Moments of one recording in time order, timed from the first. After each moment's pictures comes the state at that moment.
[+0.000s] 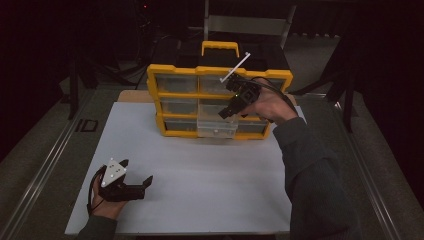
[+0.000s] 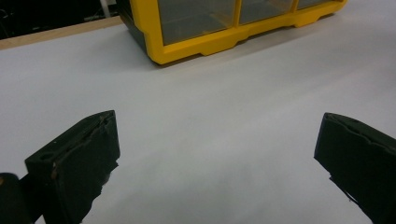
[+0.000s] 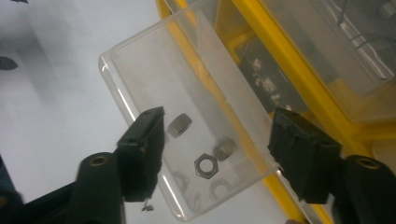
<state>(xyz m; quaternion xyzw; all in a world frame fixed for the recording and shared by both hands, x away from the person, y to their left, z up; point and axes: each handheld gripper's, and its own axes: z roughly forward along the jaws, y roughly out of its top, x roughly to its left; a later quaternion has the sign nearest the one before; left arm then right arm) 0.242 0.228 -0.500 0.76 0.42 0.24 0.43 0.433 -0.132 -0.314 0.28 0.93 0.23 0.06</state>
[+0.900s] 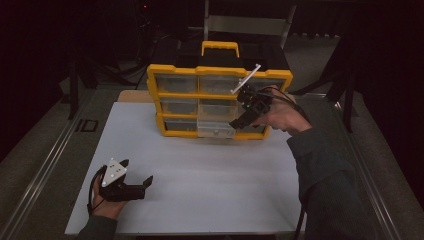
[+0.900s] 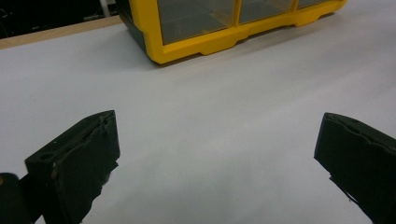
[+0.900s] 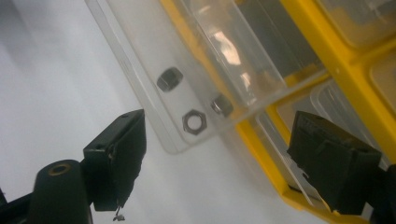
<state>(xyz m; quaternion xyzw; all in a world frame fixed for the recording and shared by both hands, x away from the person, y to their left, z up) 0.243 0.228 -0.501 0.76 0.42 0.24 0.43 0.410 -0.158 -0.325 0.27 0.94 0.21 0.09</state>
